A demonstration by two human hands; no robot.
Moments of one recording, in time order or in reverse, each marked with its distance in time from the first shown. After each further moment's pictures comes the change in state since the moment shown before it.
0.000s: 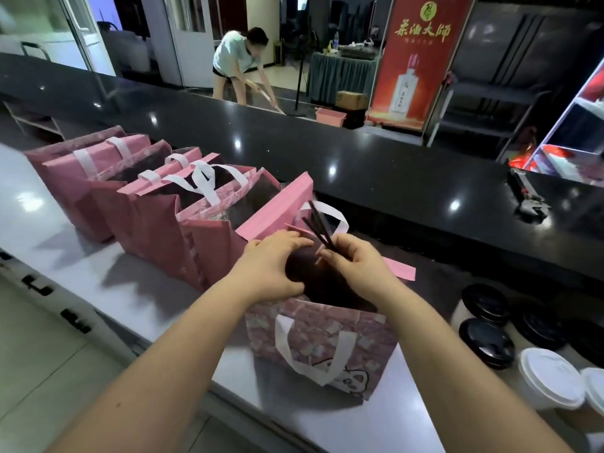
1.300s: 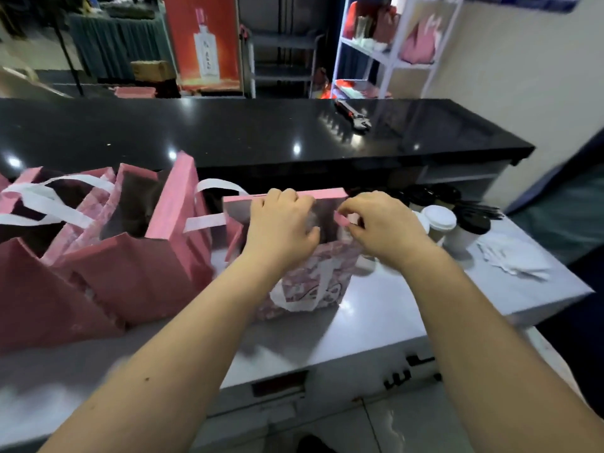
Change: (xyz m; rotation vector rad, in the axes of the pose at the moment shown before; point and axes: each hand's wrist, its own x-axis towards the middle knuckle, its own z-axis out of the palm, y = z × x) left_hand -0.011 0.083 0.012 0.079 0.120 0.571; right_hand -0.136 -0.059 -0.018 -1.083 0.451 0.377
